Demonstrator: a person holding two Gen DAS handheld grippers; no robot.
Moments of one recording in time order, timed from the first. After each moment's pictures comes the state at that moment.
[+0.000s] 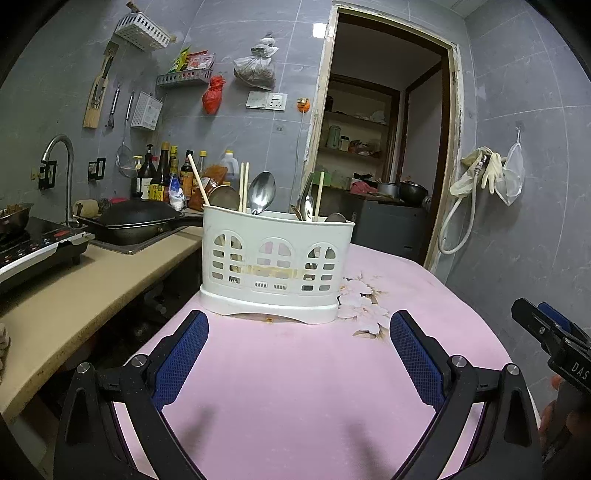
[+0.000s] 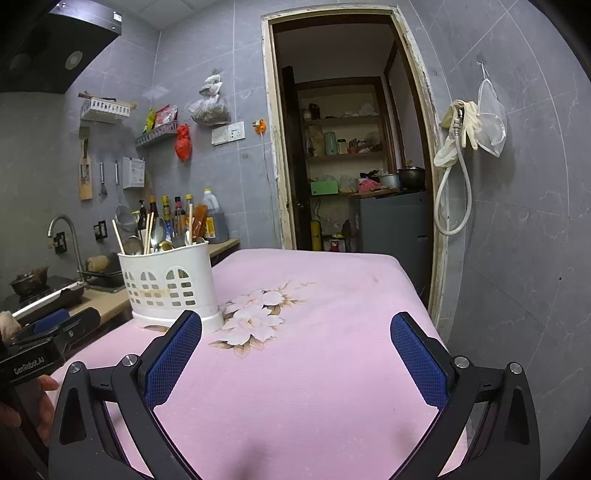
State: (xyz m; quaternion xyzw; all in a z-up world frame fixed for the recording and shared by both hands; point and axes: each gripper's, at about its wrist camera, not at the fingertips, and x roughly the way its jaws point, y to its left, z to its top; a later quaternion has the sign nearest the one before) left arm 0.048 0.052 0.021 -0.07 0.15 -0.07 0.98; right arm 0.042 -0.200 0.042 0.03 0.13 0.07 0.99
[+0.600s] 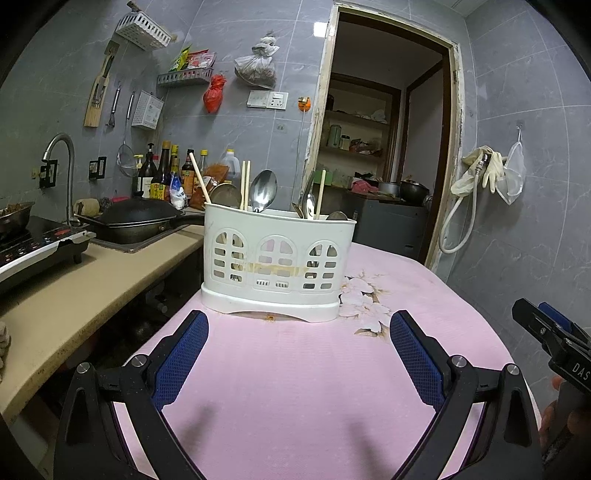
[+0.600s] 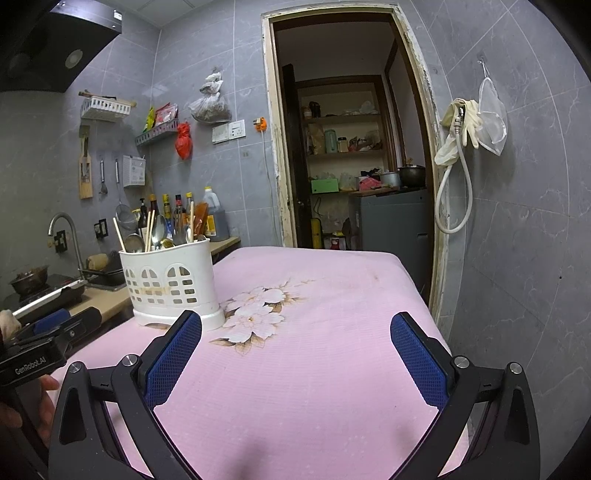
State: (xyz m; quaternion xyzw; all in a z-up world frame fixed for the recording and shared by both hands) left arm 0.048 0.055 0.019 -0.07 0.15 -0.07 0.98; right arm 0.043 -0.201 0.042 0.03 0.13 0.07 0.99
